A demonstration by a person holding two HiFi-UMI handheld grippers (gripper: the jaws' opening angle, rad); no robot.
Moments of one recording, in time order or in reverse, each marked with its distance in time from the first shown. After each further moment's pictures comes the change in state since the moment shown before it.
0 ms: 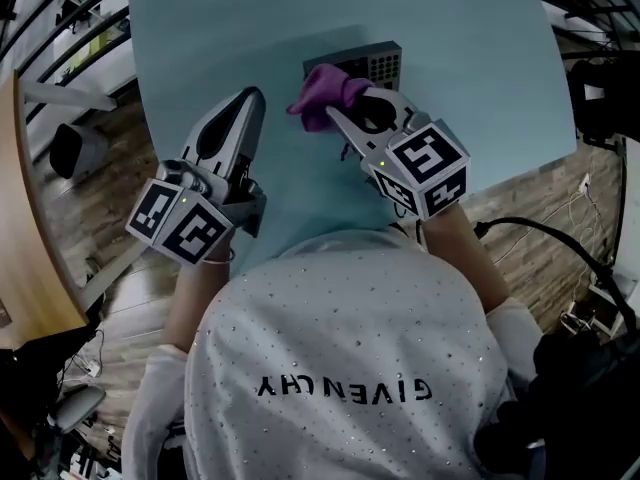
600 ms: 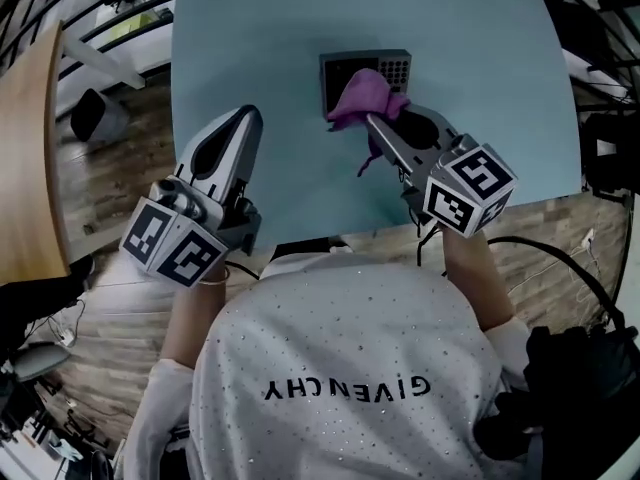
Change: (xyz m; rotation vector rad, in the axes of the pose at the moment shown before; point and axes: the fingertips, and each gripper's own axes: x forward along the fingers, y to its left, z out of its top) left arm -0.064 -0.052 0.010 0.115 -0.097 0.101; right arm -0.065 0.011 0.012 0.094 -0.179 0.139
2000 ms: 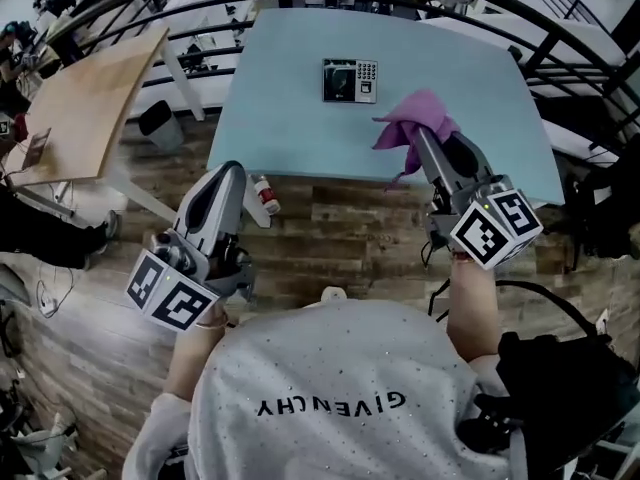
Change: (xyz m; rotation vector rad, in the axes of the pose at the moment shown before) left arm -0.244 -0.321 -0.046 0.185 -0.352 0.063; right arm -0.334 0.142 0.004 -0.088 -0.474 -0.009
